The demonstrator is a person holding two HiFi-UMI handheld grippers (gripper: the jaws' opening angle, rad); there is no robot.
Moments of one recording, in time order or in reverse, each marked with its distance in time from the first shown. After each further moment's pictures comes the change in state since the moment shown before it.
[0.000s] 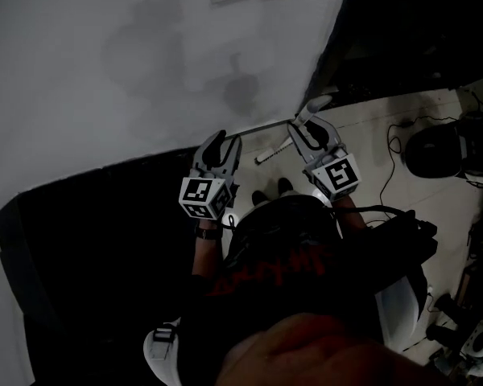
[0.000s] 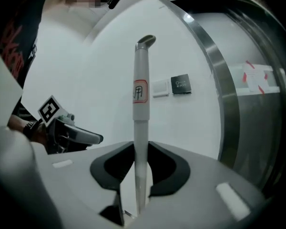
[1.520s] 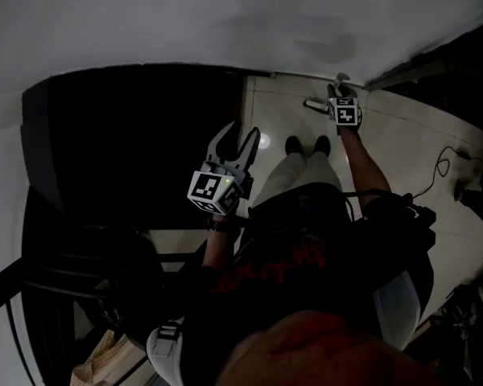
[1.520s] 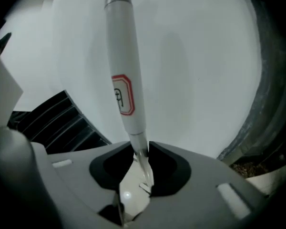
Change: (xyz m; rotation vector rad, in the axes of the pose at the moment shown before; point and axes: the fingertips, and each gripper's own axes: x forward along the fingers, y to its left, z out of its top) left arm -0.060 0.031 -0.066 -0.161 0.060 0.389; right arm 0.162 -0.071 -0.419 0.170 0.646 0.032
